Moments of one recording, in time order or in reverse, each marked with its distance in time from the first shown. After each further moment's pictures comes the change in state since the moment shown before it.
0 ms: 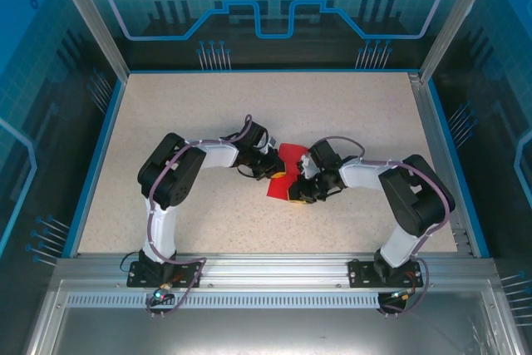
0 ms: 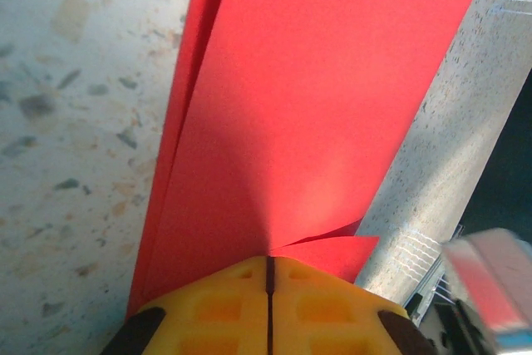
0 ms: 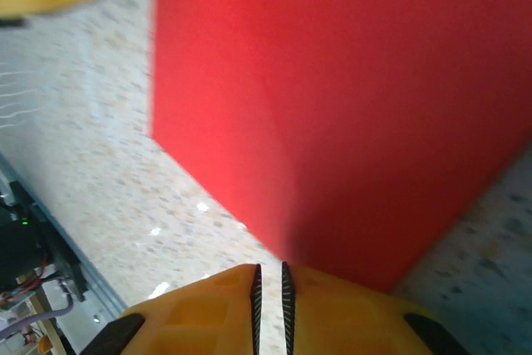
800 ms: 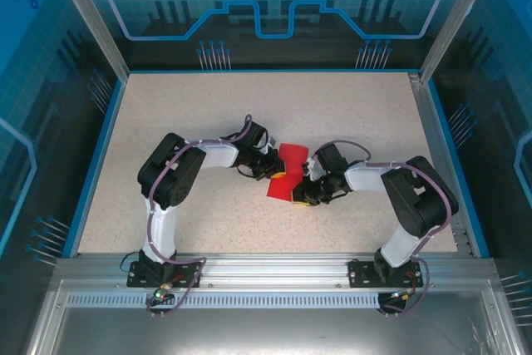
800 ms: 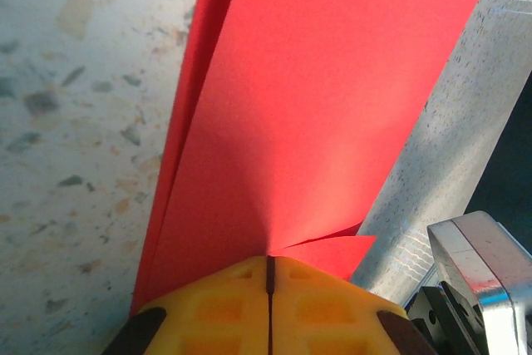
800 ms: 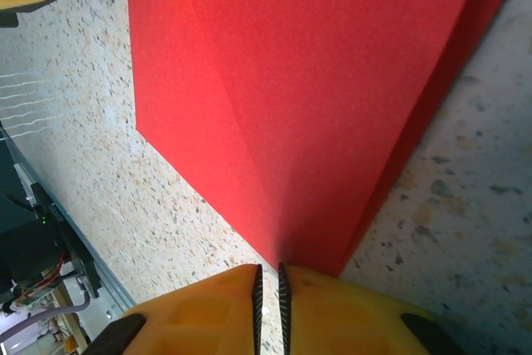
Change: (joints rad) left arm 0.000 0.000 0.000 -0.005 0.000 0.000; right arm -0.047 -0.024 -0.063 0.074 -0.051 0.015
